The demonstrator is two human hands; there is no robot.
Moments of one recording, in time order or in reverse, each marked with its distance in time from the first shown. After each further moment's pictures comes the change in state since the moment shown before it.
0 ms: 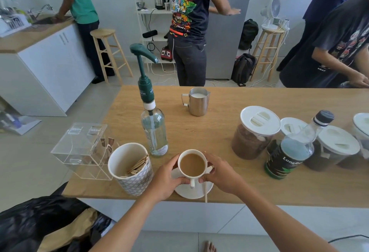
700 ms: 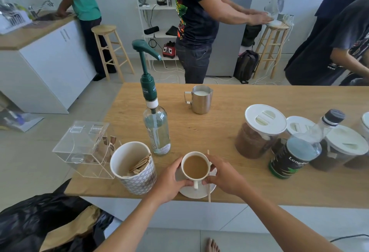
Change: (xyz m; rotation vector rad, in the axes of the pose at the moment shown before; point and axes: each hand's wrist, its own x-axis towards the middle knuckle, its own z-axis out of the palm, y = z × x) left_hand -0.002 -0.009 0.005 0.039 -0.010 -0.050; right_hand 0.005 0.017 0.009 -0.124 -0.034 0.034
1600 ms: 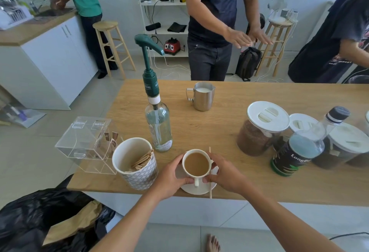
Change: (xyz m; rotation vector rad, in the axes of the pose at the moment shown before) left_hand -0.004 -0.001 -0.006 0.024 -0.017 -0.041; right_hand -0.003 0.000 0.004 0.055 -0.004 0.017
